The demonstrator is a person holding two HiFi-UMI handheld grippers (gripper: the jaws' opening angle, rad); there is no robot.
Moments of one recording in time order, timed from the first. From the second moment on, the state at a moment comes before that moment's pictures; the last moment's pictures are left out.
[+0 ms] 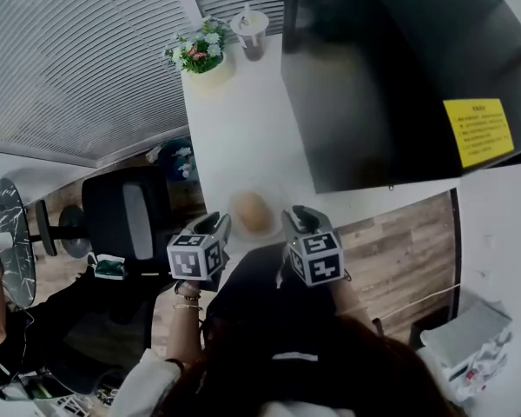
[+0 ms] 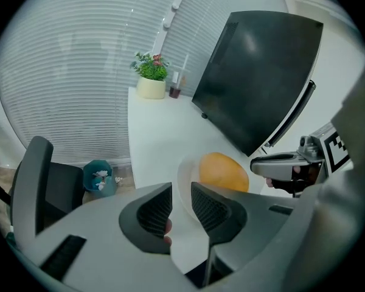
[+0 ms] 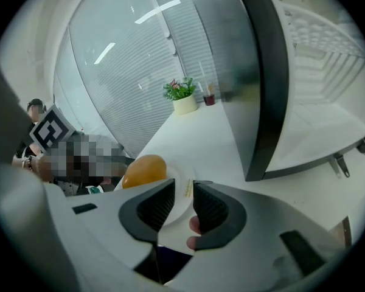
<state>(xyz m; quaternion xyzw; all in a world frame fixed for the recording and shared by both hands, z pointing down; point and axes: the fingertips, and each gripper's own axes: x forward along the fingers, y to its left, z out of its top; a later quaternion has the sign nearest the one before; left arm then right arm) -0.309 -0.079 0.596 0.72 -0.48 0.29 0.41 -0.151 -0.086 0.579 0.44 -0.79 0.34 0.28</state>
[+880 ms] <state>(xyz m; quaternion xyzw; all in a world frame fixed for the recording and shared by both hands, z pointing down) -0.300 -0.080 0.619 0.71 -0.42 0.33 0.45 -0.153 -0.084 0.614 0.41 -0.75 0.42 0.31</state>
